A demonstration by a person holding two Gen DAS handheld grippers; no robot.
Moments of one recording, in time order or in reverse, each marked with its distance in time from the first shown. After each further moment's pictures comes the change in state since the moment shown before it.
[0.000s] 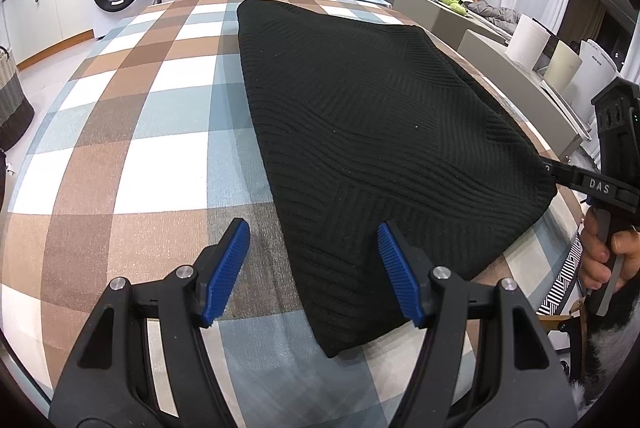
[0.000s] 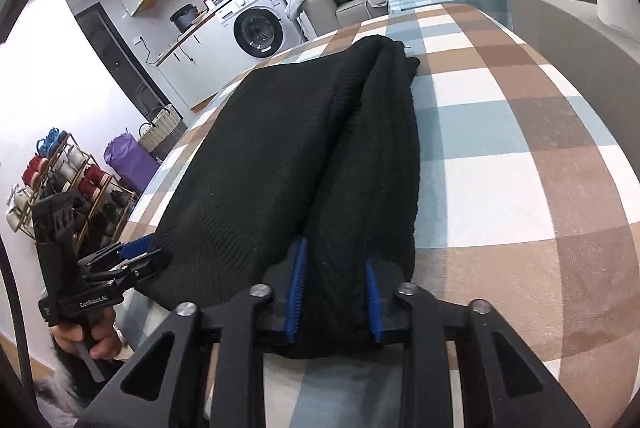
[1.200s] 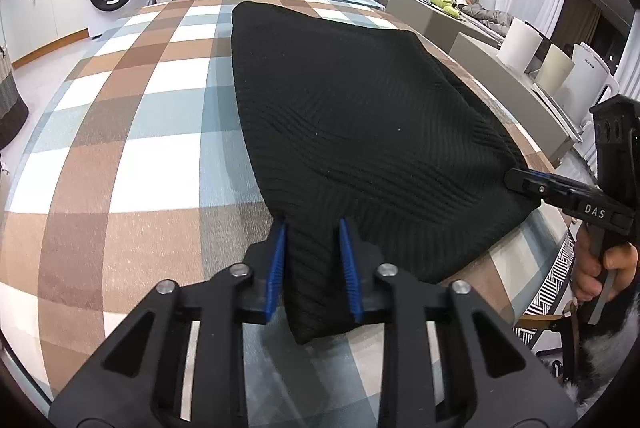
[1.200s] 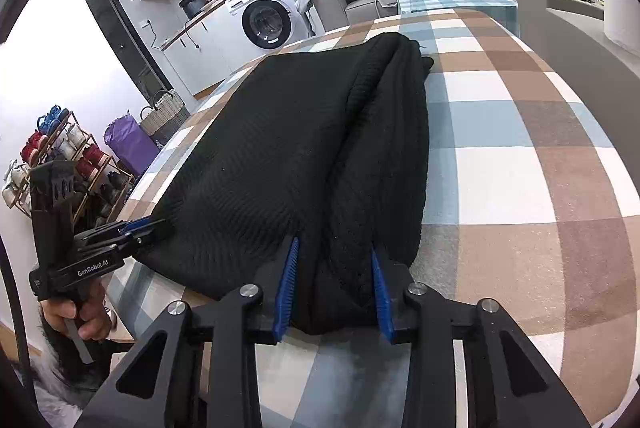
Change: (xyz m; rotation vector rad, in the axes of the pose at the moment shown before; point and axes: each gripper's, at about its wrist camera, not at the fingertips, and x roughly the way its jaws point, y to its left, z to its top) left arm -0.005 -0.002 0.001 0.003 -0.007 -0.029; right arm 0.001 0.008 -0.007 -0.064 0.017 -0.023
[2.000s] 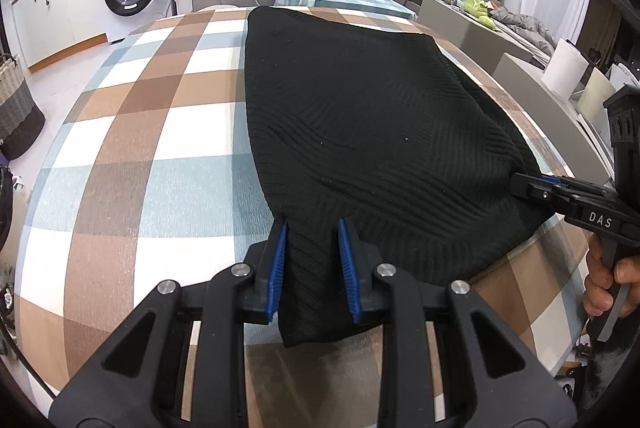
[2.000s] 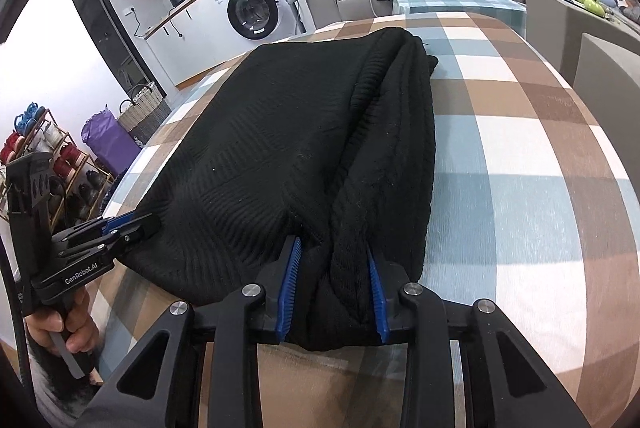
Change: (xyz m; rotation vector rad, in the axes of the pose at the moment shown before) left arm 0.048 0.027 0.072 -0.019 -0.008 0.094; right arm 0.062 0.002 0.073 -0.017 0.043 -0.067
